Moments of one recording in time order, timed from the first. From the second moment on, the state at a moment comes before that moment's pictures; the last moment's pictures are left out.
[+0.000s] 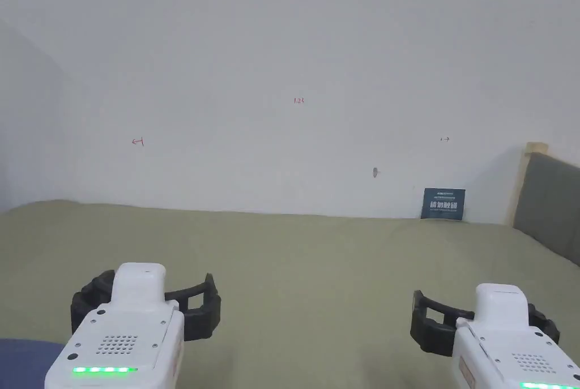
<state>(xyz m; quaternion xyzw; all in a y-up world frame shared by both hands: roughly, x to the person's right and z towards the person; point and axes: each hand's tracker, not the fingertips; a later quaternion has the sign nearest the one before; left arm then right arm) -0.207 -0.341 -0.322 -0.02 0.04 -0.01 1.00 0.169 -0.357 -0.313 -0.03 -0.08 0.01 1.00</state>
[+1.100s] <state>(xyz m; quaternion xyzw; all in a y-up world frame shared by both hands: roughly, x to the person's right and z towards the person) -0.214 -0.345 -0.332 -0.03 0.02 0.00 1.00 0.168 -0.356 -0.313 -0.02 -0.07 0.02 1.00</state>
